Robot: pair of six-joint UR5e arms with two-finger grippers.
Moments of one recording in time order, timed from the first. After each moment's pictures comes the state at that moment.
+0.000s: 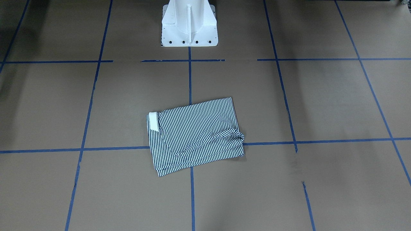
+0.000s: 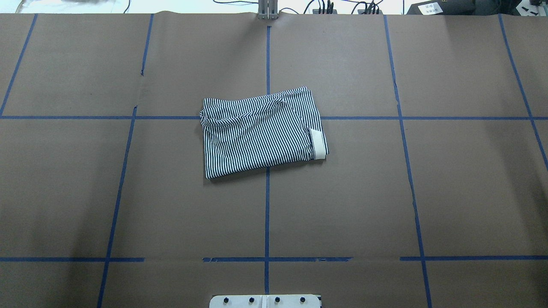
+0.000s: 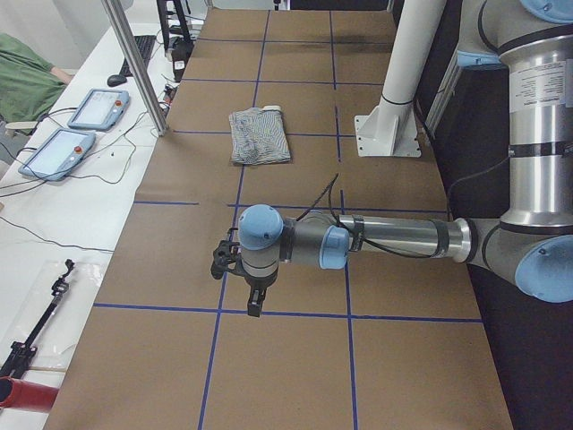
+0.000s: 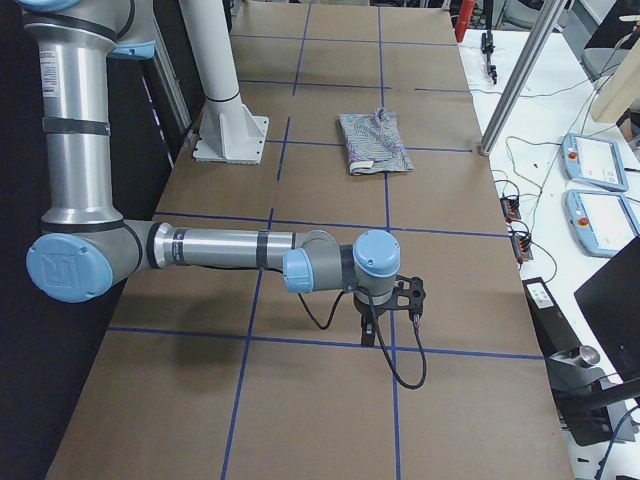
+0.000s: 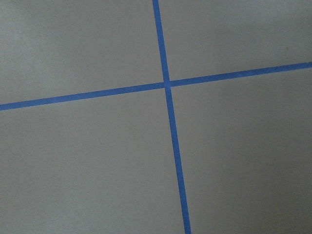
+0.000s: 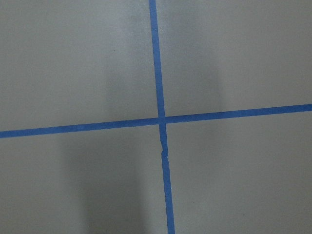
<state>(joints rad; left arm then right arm) -1.58 -1.45 -1.73 -1.65 -2.36 0.06 1.54 -1.58 1.59 -1.43 2.35 0.22</state>
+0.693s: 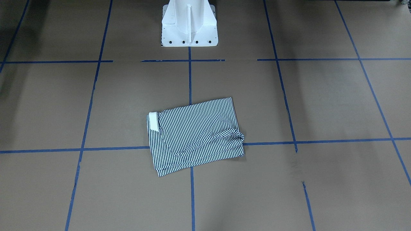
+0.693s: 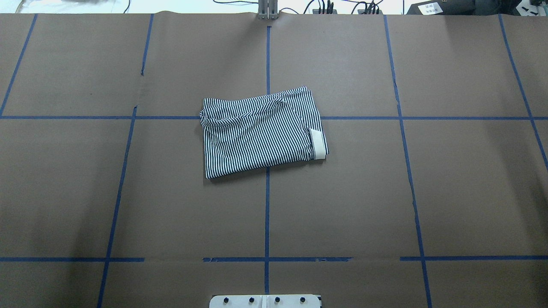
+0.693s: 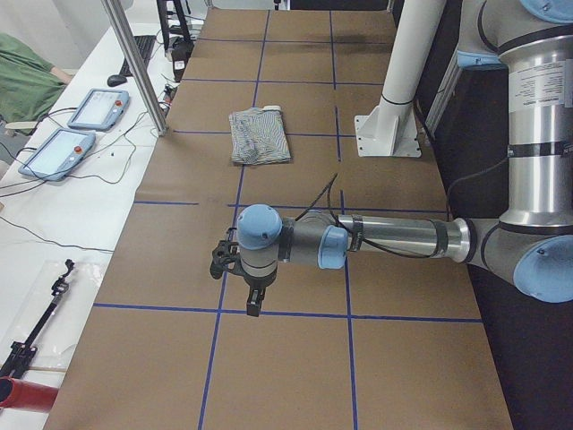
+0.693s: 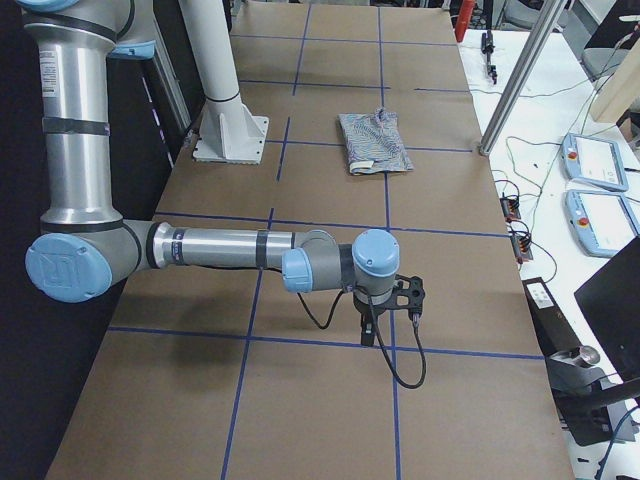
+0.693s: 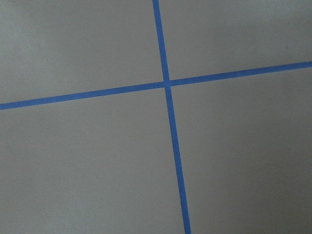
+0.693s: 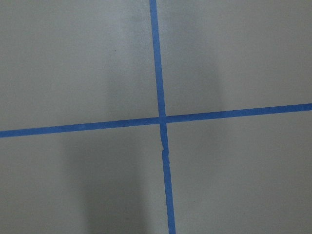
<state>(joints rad) -1.57 -1.46 -1.72 -1.65 -2.36 0.06 1.54 -1.59 1.60 -1.43 2.35 0.22</state>
